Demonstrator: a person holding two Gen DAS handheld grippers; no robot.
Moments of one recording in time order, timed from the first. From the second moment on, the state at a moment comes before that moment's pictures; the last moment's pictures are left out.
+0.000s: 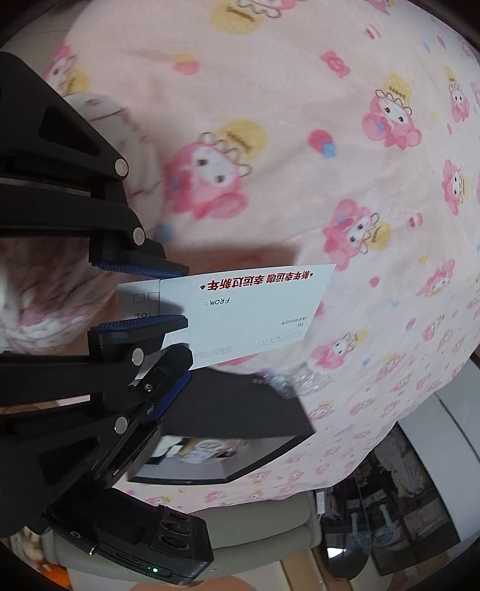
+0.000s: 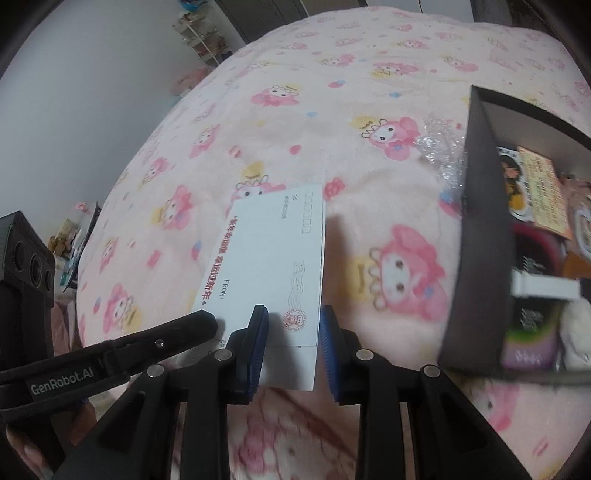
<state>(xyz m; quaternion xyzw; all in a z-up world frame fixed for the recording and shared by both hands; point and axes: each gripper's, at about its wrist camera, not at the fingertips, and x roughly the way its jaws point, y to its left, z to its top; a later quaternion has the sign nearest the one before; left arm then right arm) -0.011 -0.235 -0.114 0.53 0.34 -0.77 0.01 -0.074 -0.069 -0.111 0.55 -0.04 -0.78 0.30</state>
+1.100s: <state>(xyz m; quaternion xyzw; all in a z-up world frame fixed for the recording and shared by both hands) -0.029 -0.074 -0.134 0.58 0.28 -0.75 -0.15 0.000 0.067 -0.140 0.55 -0.06 -0.76 0.33</state>
